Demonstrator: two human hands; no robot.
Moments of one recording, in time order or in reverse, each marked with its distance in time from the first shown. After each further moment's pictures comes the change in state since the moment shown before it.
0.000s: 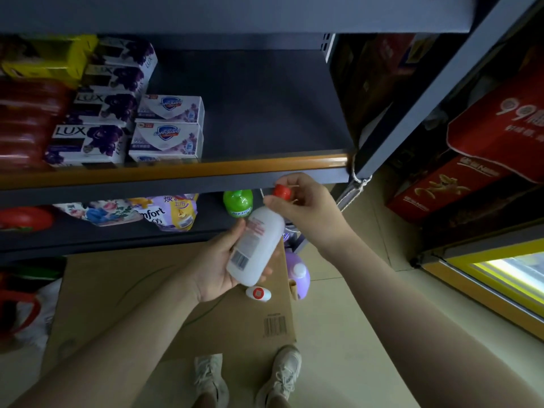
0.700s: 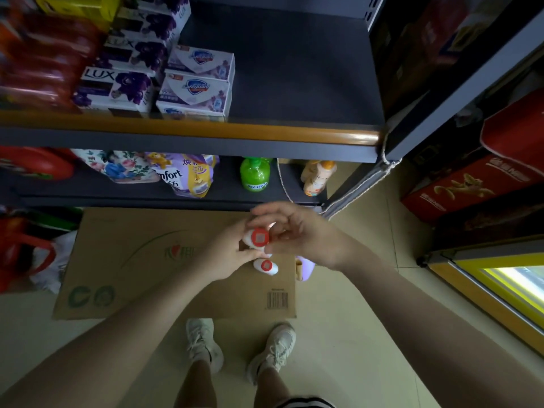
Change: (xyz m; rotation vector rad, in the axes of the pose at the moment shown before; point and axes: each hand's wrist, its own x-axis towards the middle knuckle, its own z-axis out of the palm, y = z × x) left_hand -0.007 -0.047 -0.033 0.979 0.280 0.355; right_hand -0.027 0.039 0.022 0.029 -0.626 -0.023
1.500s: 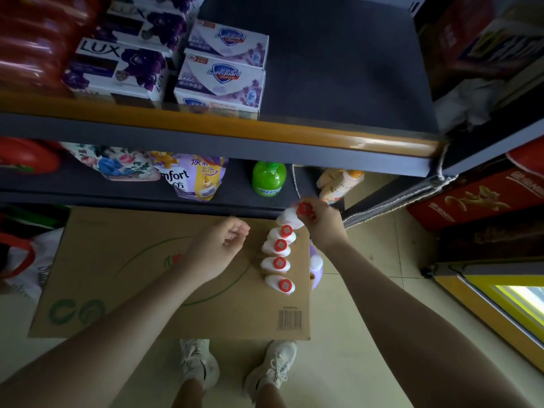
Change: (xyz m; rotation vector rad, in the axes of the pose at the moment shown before) left_hand 0.039 -0.088 -0.031 0.029 0.179 -0.070; right_hand 0.097 0.108 -0.024 -0.586 0.613 0.223
